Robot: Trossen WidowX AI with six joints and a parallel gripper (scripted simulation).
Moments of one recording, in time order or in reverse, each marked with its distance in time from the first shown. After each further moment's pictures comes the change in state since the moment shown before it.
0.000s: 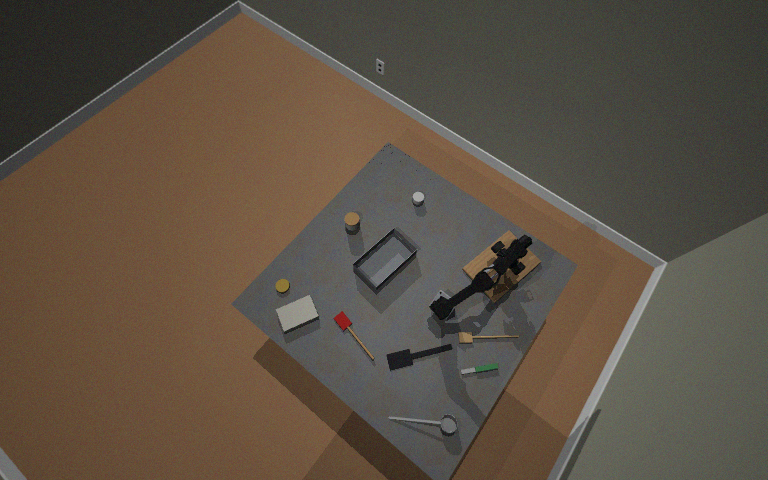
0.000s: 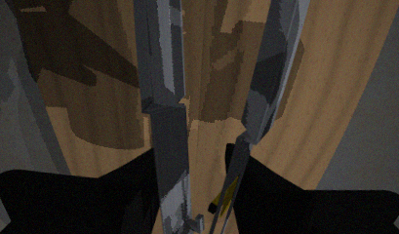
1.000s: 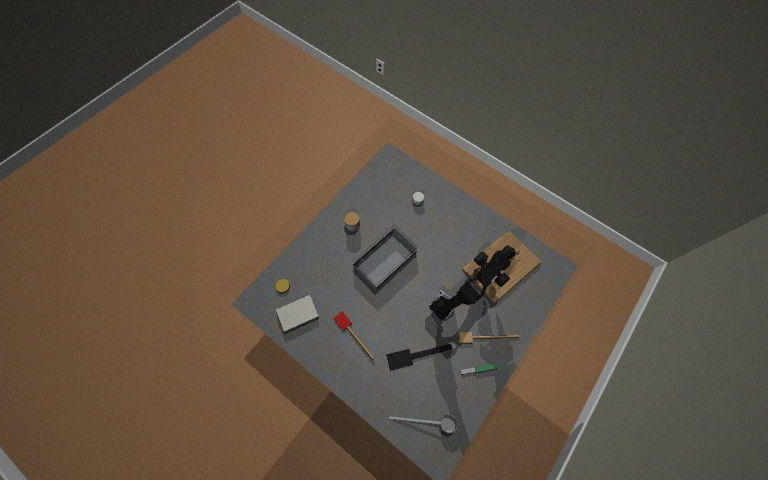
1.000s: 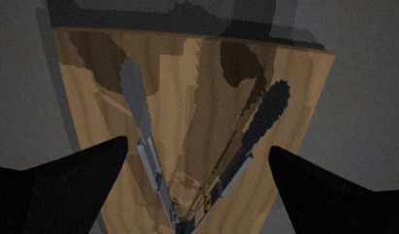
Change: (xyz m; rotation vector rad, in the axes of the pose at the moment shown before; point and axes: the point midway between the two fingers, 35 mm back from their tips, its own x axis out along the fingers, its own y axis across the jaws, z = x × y) arm -0.050 -0.006 0.121 -0.039 -0.012 -0.008
